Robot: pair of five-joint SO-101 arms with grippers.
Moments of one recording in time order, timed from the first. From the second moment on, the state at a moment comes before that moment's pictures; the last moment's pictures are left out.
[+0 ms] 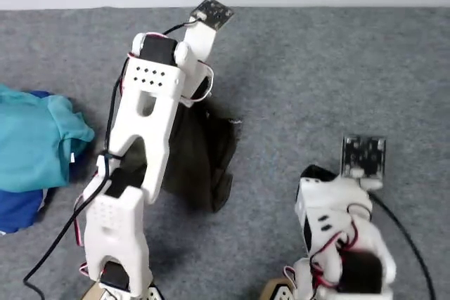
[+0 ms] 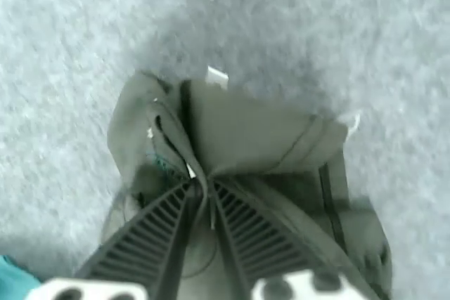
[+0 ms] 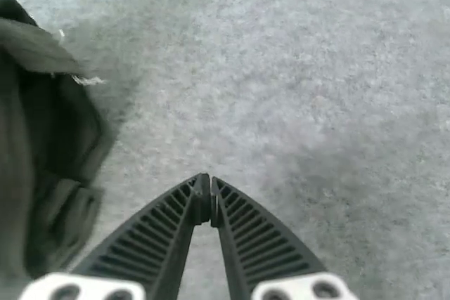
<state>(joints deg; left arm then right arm) 11.8 29.1 -40.0 99.1 -9.3 -2.7 -84.7 58.5 74.5 -5.6</state>
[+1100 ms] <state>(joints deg) -4.3 23.2 -29.4 98.9 -16.0 -13.7 14.8 -5.6 74.4 5.5</state>
